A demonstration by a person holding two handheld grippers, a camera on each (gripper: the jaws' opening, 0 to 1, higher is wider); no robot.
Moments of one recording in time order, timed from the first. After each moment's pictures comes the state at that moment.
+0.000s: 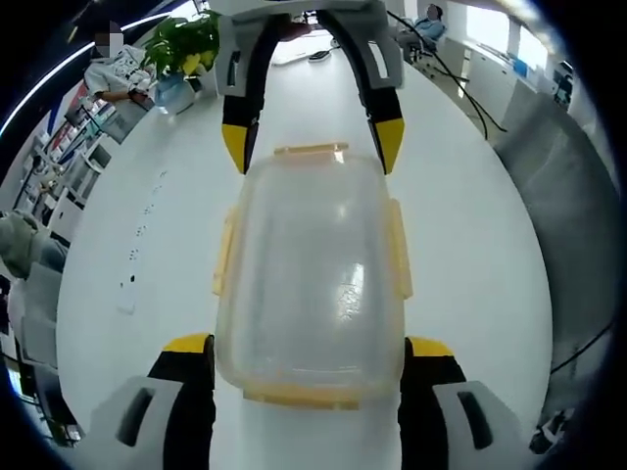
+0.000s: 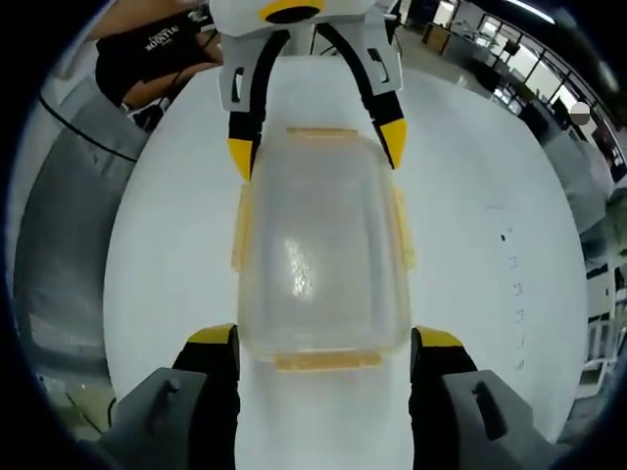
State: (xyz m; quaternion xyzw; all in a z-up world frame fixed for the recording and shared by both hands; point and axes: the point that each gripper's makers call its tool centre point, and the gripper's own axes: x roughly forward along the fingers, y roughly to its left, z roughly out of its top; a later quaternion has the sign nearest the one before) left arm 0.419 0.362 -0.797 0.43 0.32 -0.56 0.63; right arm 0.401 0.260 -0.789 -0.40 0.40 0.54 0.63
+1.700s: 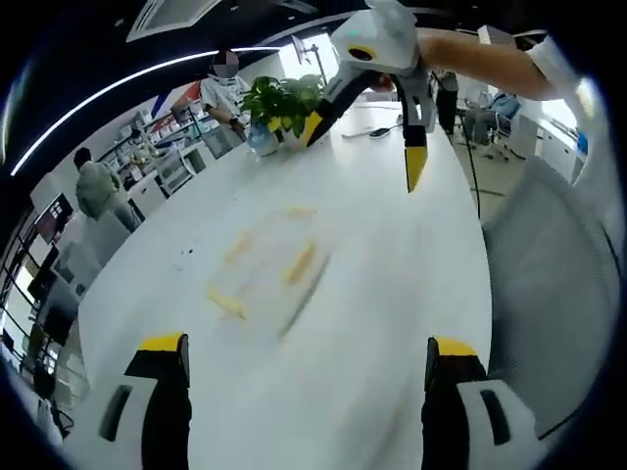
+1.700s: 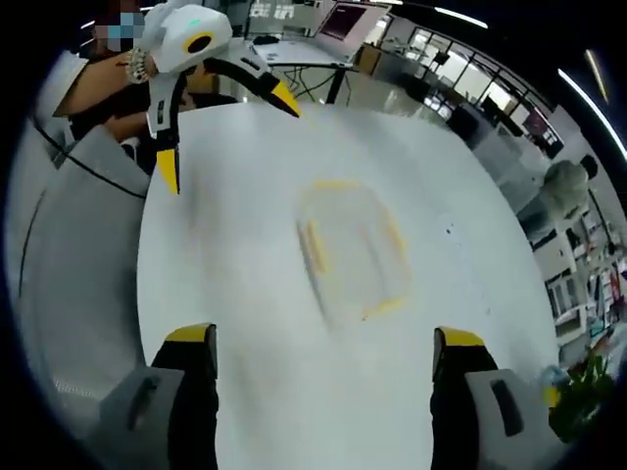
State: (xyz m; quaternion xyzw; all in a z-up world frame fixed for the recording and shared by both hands) left arm 0.282 0.412 -0.728 0.29 0.23 -0.45 0.81; right arm 0.305 0.237 -0.714 -0.37 0.33 0.44 0.75
